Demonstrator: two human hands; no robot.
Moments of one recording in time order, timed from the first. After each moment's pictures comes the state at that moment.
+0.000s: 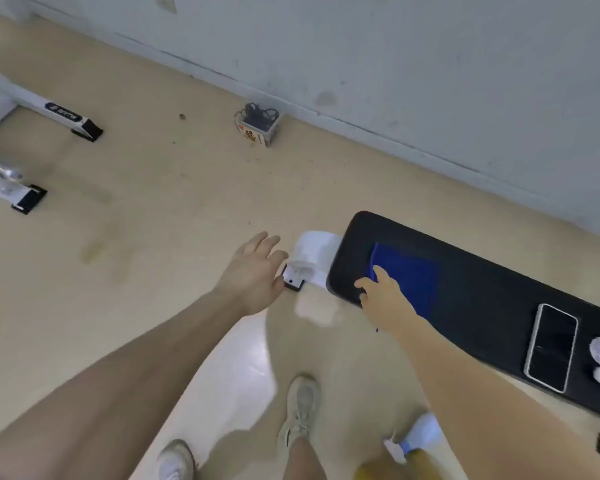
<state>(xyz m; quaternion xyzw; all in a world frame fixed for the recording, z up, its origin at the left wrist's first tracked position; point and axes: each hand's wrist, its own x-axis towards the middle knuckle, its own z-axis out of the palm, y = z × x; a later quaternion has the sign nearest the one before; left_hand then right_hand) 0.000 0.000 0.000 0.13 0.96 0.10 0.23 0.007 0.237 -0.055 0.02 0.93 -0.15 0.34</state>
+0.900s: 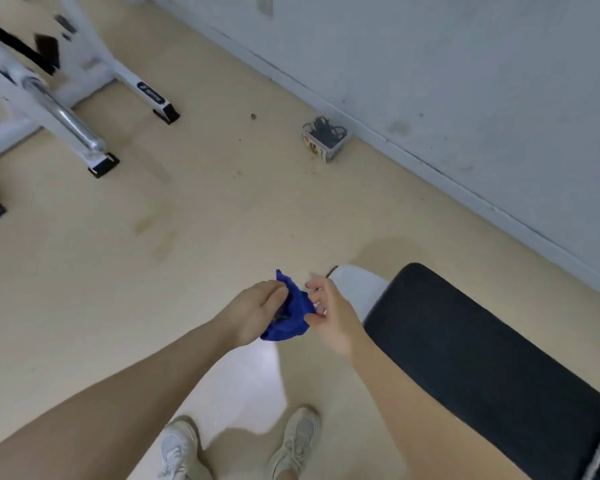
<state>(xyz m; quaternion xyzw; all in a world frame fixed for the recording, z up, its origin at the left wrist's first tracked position) 0.004 -0.047 0.007 -0.16 0.83 0.47 0.26 -0.034 0.109 -0.033 -0.09 0.80 -0.46 0.37</state>
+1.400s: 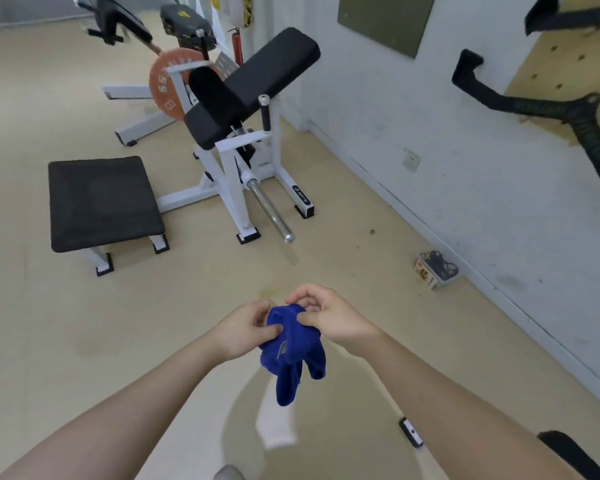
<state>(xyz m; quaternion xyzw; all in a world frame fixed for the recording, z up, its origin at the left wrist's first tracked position) 0.165 -0.410 0.167 -0.25 0.78 0.56 0.11 0.039 -0.278 0.171 -0.28 0.69 -0.47 0.47</state>
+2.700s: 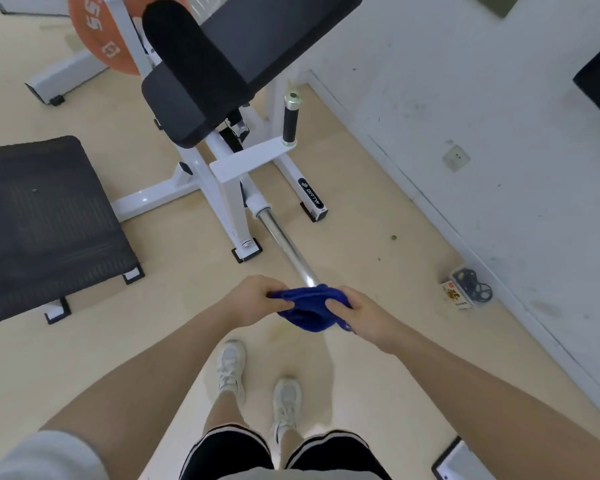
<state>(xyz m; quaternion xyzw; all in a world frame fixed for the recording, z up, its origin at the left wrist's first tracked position) -0.110 -0.824 0.082 -0.20 0.80 0.53 0.19 -0.215 -0.628 0.097 -0.17 0.76 -0.40 0.49</state>
